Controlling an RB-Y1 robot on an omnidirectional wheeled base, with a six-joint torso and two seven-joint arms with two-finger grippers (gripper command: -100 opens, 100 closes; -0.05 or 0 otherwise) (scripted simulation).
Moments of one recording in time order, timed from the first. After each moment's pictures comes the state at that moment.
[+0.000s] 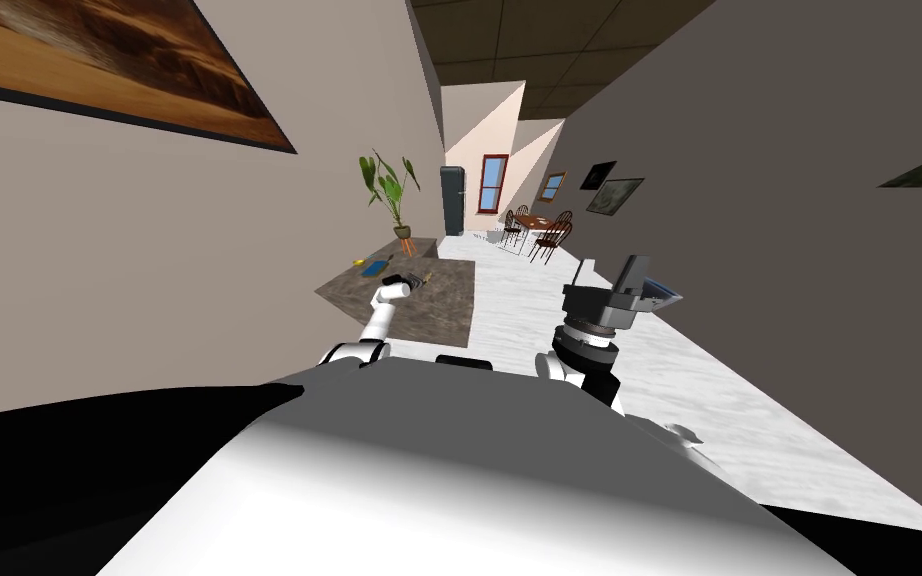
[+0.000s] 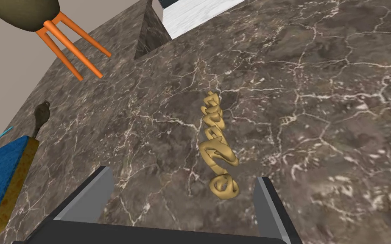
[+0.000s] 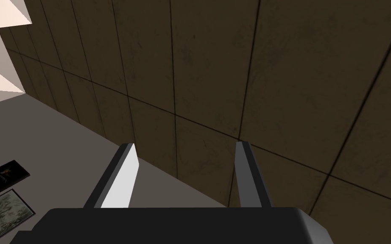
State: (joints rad) left arm -0.36 0.33 0.21 -1.29 0.41 0.59 0.89; right arm 0.51 -0.05 0.04 -2.39 0.02 -0.64 -0.09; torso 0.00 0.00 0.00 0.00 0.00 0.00
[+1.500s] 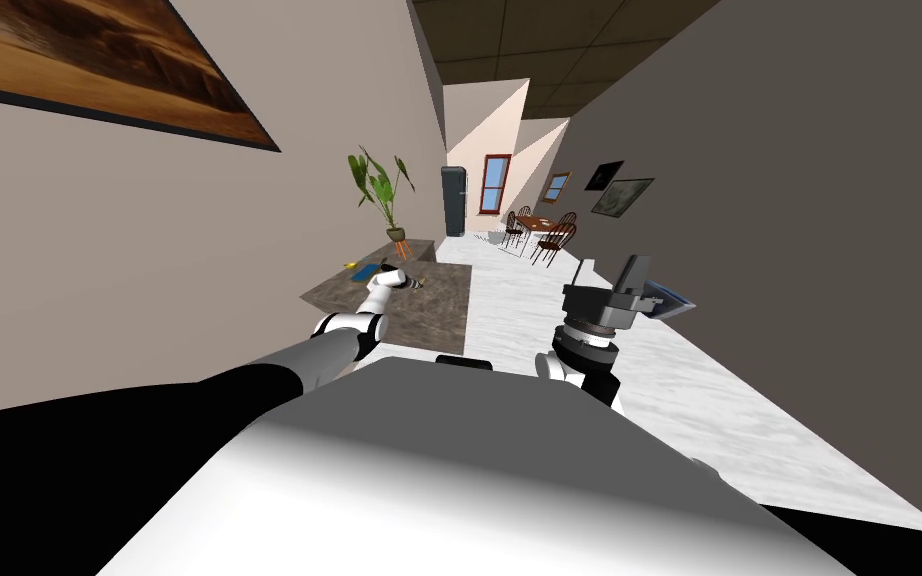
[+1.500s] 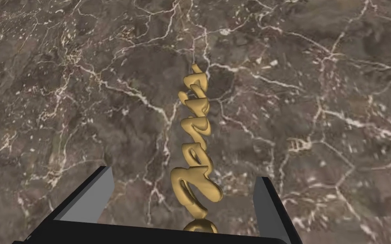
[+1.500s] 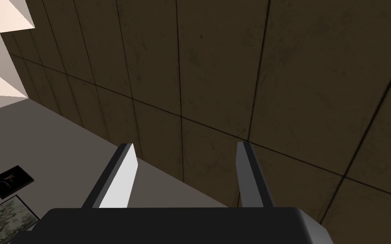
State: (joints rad) left arm -0.64 0.47 0.22 -0.84 0.47 0.87 1.04; right arm 0.51 -0.05 0.04 -2.39 0.02 -0.64 -0.09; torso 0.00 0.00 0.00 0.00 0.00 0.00
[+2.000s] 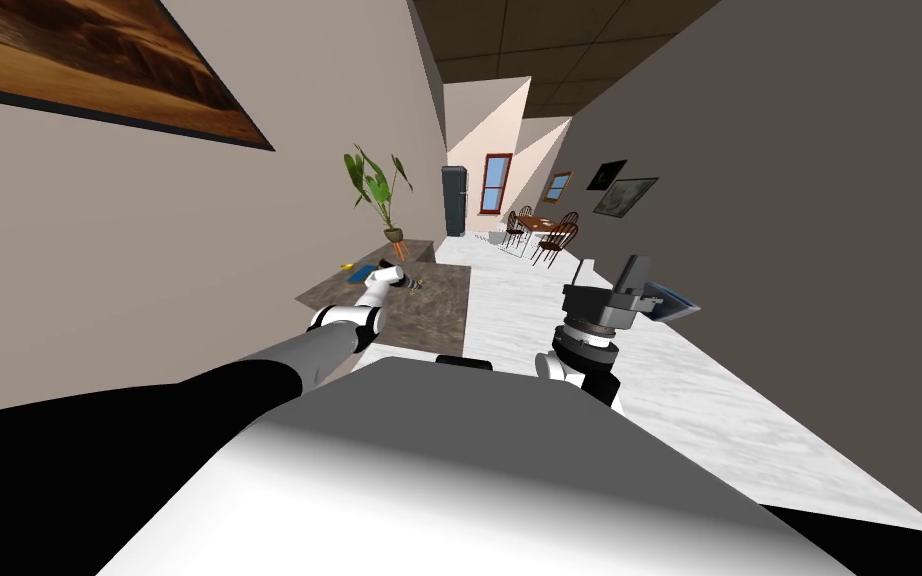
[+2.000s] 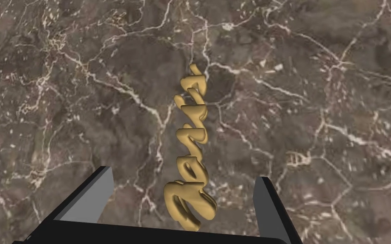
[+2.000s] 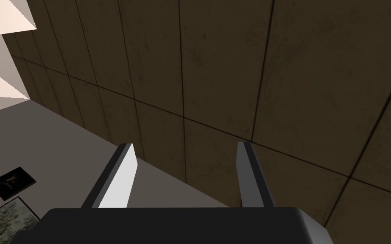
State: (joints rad) left arm -0.72 0.50 0.21 -0.73 0.48 0.95 1.08; right arm 0.51 -0.05 0.04 -2.39 0.02 -0.64 -0.09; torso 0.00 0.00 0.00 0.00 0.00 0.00
